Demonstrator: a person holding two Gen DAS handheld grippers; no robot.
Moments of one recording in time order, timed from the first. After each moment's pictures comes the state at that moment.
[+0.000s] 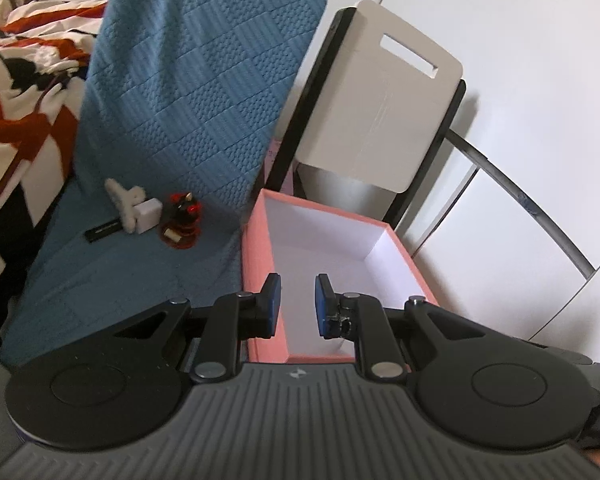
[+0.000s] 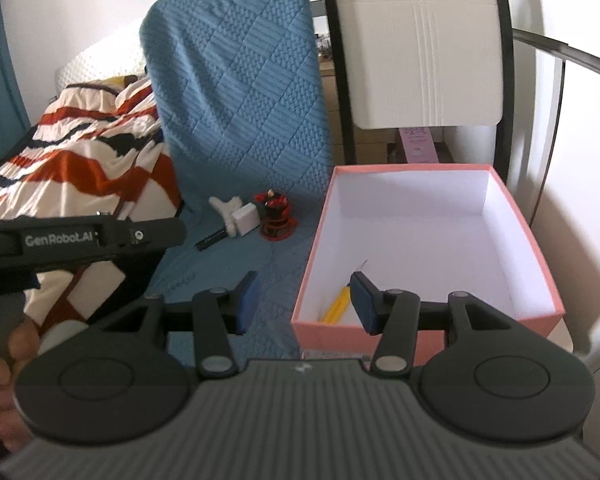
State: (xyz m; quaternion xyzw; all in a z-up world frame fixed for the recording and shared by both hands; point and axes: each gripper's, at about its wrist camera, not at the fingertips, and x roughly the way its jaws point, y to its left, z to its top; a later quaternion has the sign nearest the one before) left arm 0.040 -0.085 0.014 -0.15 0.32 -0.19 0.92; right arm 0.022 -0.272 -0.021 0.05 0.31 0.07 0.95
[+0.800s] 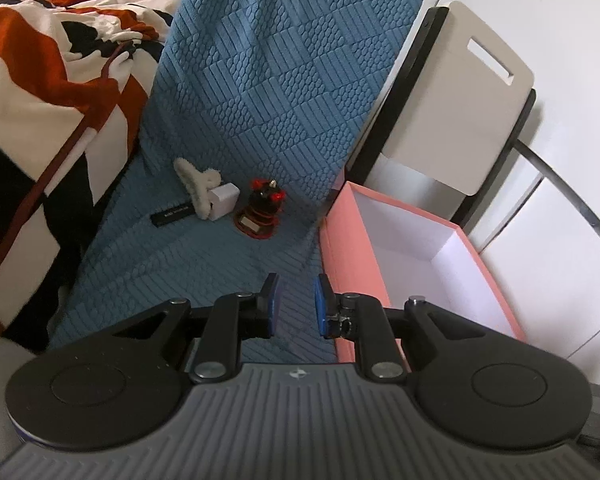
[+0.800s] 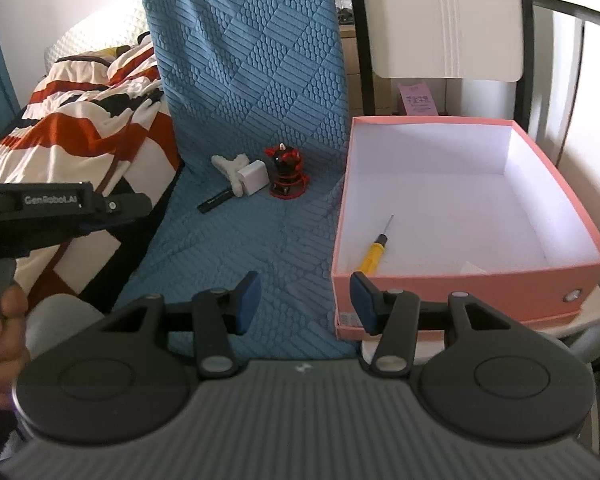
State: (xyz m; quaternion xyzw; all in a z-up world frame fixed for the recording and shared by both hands) left arm 0.084 -0.007 -0.039 -0.15 0.34 -0.14 0.92; right arm 0.036 -0.221 -0.072 0.06 0.35 0.05 0.93
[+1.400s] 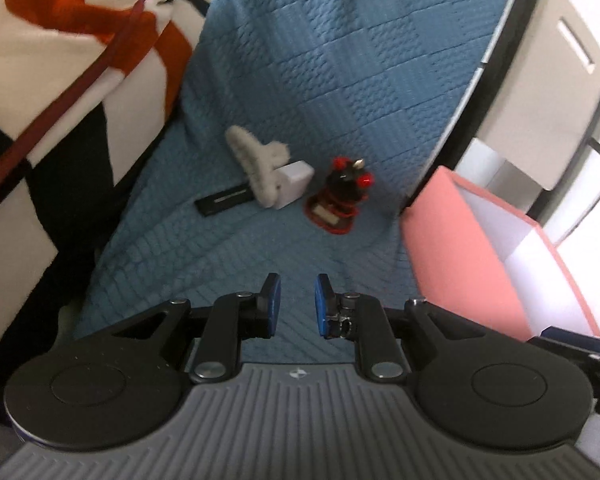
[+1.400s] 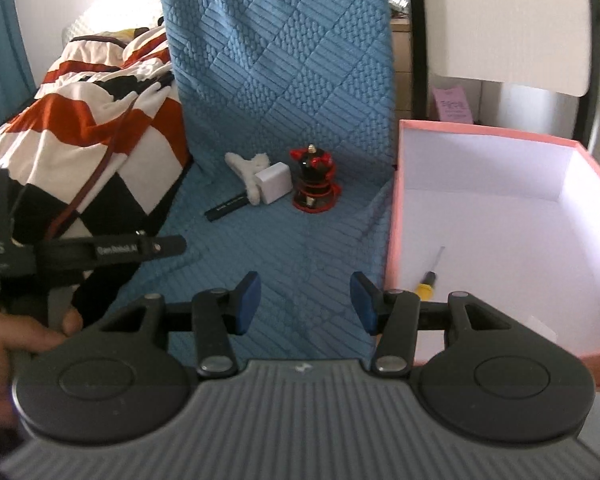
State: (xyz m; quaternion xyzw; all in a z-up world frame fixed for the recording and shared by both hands) left arm 0.184 0.027 -0.138 -0.16 0.37 -0.10 0.91; right arm 0.119 -0.190 -0.105 0.03 0.35 0.10 0.93
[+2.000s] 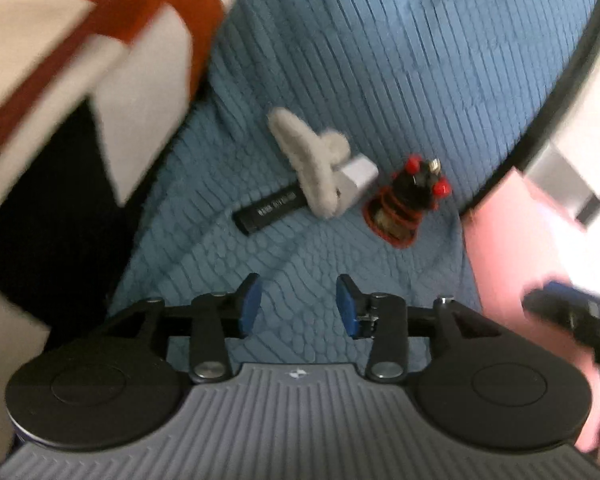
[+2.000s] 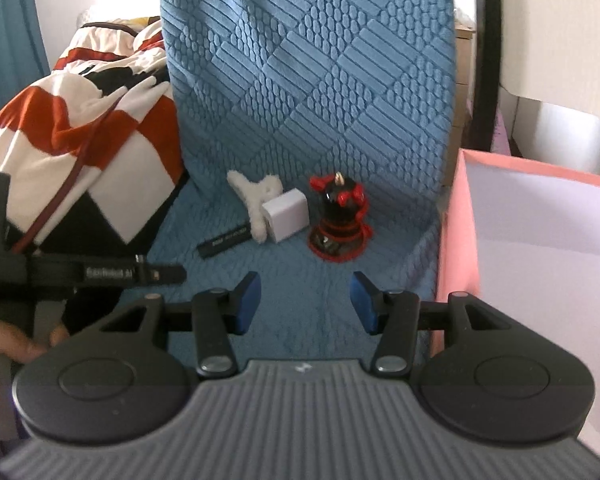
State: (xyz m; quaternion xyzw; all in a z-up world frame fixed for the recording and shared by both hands) left arm 0.280 0.064 -0.178 -0.14 0.44 -0.10 0.88; right arm 0.232 -0.164 -0.135 0.01 0.34 0.13 0.93
